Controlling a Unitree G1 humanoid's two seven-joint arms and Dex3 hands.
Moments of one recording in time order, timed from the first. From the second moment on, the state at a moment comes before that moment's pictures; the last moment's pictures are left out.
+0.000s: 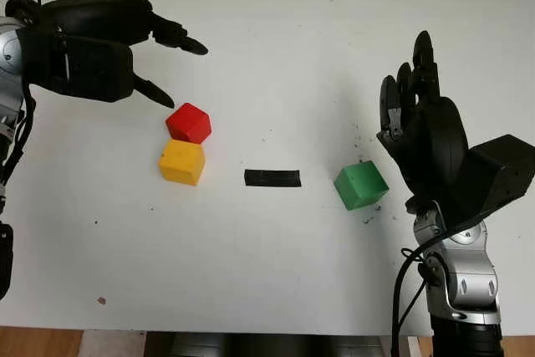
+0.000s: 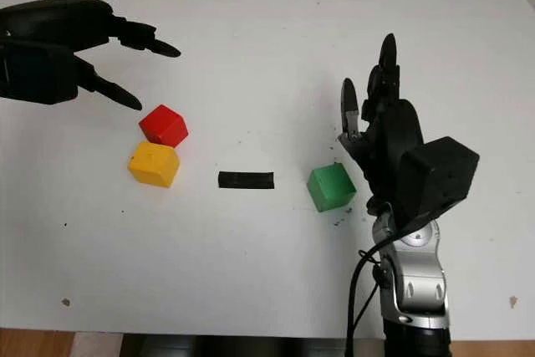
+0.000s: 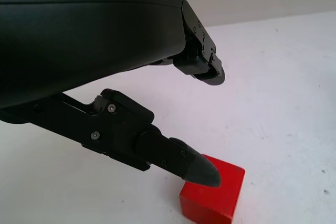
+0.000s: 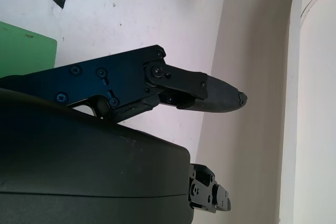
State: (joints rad) left arm -1.07 0.82 -0.20 0.58 0.45 -0.39 -0.73; right arm -0.23 -0.13 -0.12 -0.26 0.05 0.21 0.03
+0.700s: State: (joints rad) left arm -1.07 0.82 -0.22 0.55 0.48 -0.40 -0.81; right arm -0.23 -0.11 -0.12 -0.26 0.05 0.21 0.01
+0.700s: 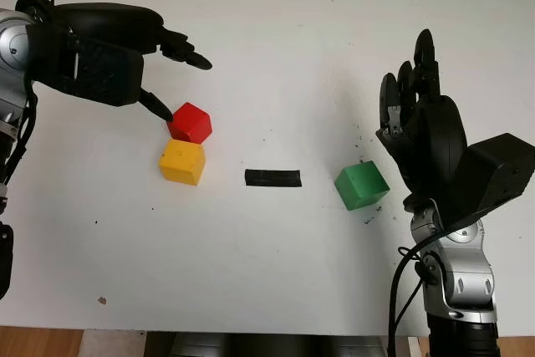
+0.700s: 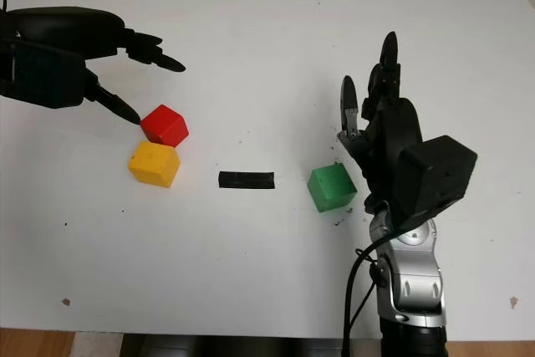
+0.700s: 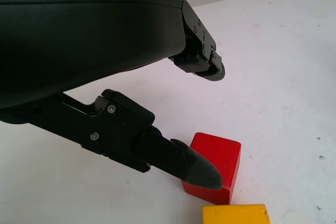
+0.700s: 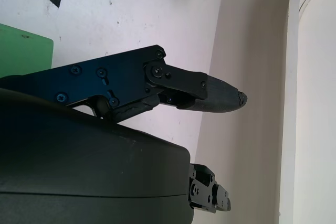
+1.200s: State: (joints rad) left arm -1.07 0.83 -0.25 0.56 0.52 -0.40 -0.82; right arm -0.23 -0.10 -0.12 -0.26 0.05 0.21 0.02
